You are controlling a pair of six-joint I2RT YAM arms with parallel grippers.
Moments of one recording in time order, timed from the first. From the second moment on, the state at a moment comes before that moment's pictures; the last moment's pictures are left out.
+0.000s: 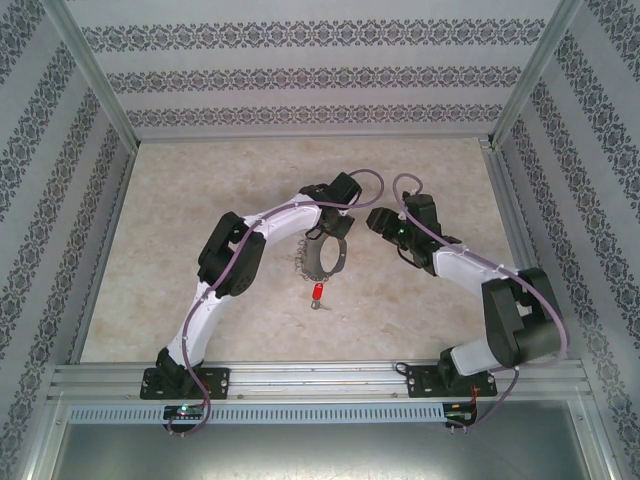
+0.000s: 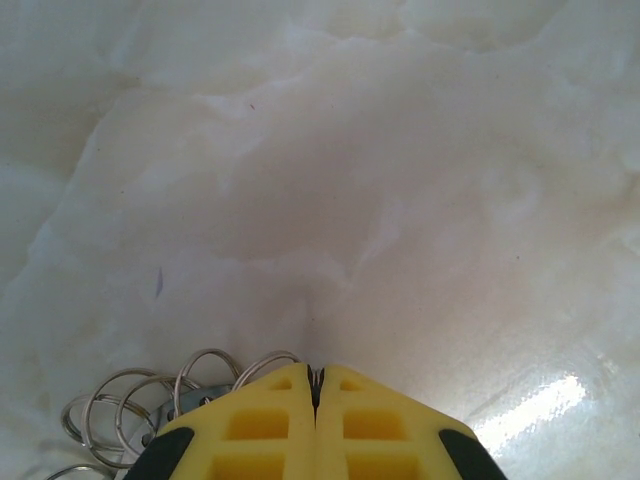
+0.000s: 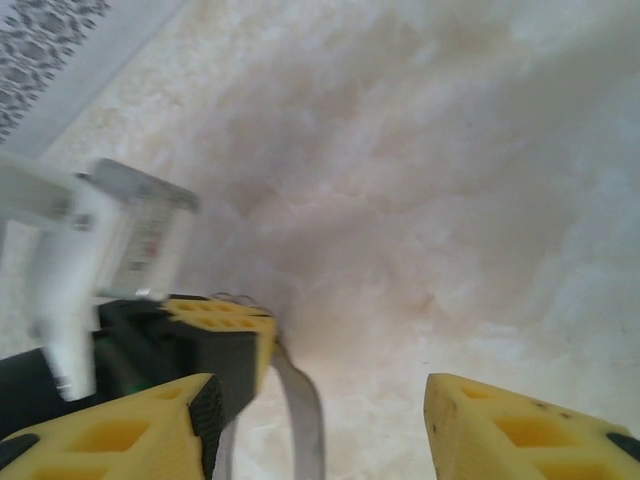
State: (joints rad) left arm -0.68 2.33 1.90 -0.71 -0.08 -0.15; right arm 0.28 1.44 0.70 0.12 -0.21 0.76
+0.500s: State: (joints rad) left arm -0.67 2.11 1.84 -0.71 -0.09 -0.07; right arm 0.47 1.15 0.83 -0.04 0.02 0.82
